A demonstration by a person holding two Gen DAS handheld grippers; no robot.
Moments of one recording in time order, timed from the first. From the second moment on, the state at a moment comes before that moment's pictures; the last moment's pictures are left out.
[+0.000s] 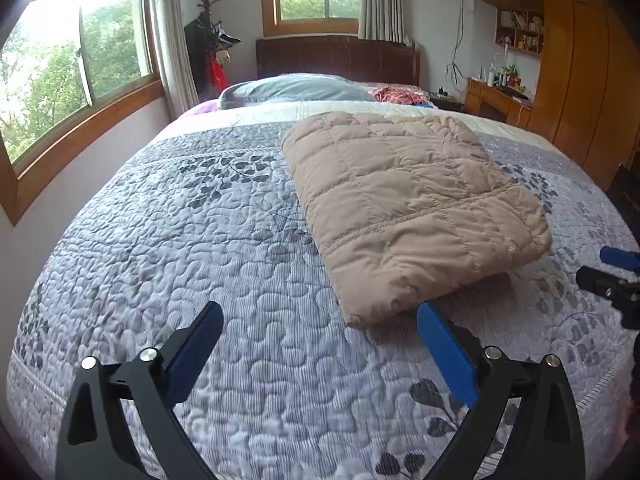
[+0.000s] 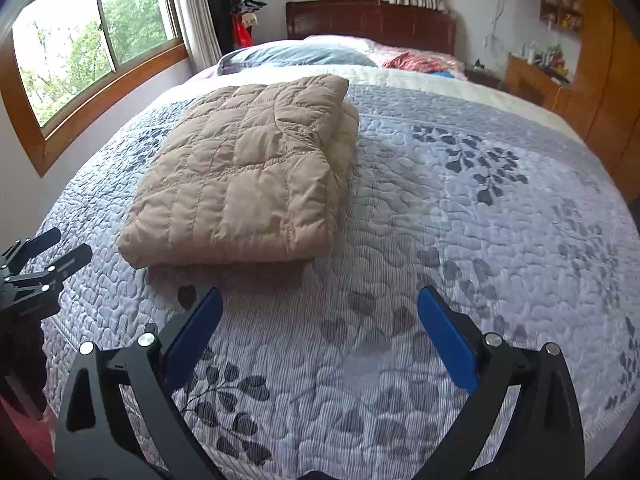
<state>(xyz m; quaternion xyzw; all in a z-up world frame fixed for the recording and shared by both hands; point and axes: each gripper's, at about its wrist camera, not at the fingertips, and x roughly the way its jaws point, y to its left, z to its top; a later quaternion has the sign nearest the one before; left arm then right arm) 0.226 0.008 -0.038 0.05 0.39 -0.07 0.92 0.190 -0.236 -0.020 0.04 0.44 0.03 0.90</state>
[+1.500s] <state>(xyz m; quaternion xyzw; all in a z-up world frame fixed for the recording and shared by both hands) 0.128 0.028 -0.009 0.07 0.36 -0.03 0.93 0.090 -0.200 0.008 0.04 0.42 0.00 0.91</state>
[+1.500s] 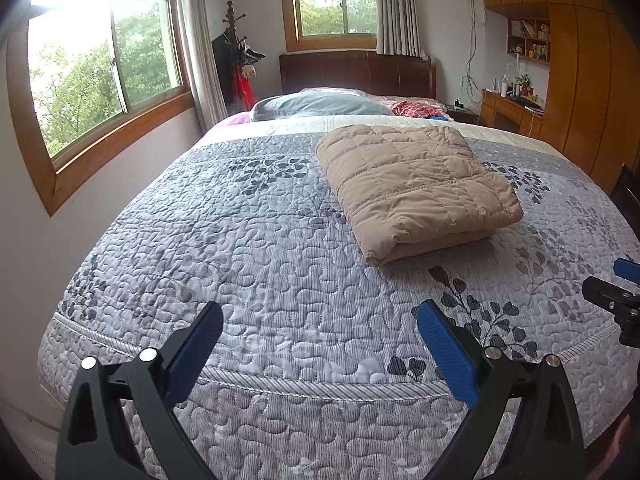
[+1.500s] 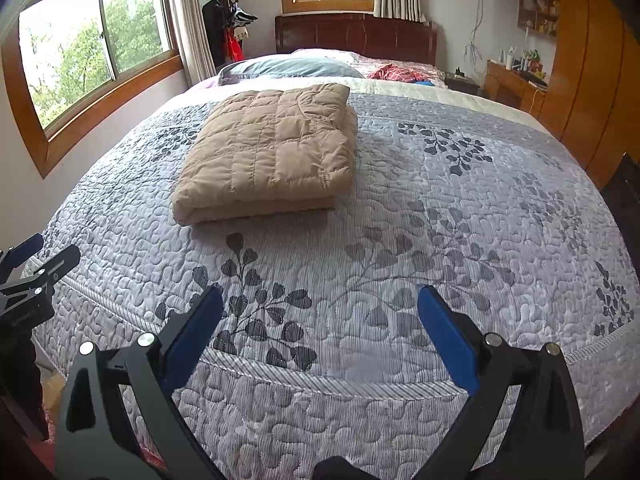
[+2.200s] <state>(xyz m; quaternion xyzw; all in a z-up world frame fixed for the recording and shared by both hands) 0.131 0.027 -0.013 0.07 0.37 -0.04 0.93 0.093 -0.198 0.003 0.04 0.43 0.01 0.90</state>
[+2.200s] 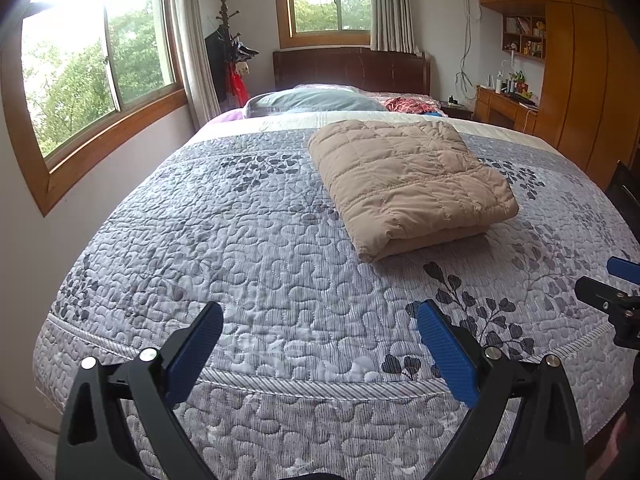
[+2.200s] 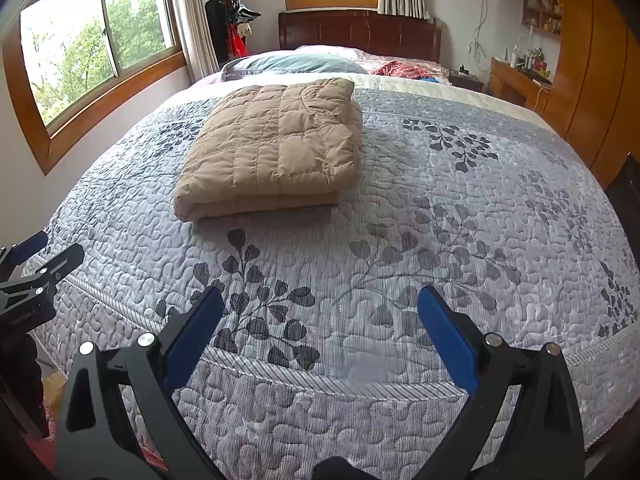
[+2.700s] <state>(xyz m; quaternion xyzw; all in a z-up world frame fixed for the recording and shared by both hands) 0.131 0.027 -0.013 0.07 0.37 -0.05 0.92 0.094 -0.198 0.002 0.04 0.43 0.01 0.90</state>
